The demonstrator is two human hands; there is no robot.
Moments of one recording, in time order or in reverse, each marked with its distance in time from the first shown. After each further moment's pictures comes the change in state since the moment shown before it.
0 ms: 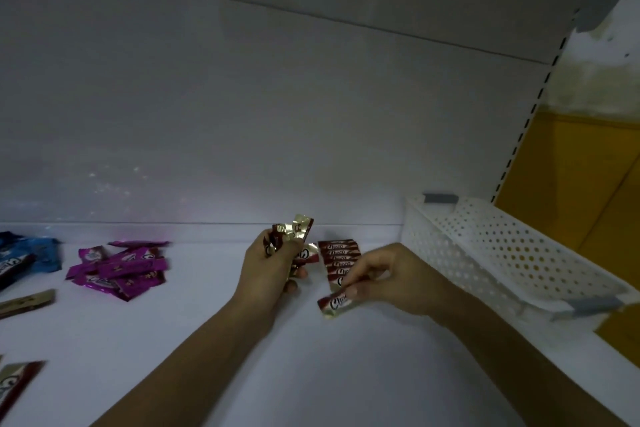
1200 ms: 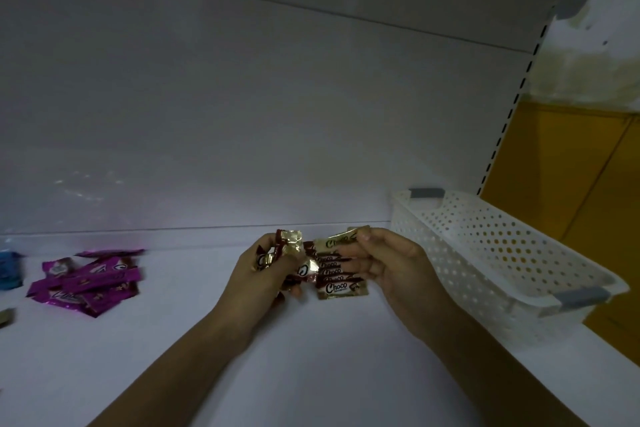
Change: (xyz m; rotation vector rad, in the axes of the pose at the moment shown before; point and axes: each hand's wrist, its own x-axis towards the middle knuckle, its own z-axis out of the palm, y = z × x) left_hand -0.004 -0.003 -0.001 0.189 -0.210 0.082; right_hand 0.000 0.014 0.008 0.745 0.304 0.000
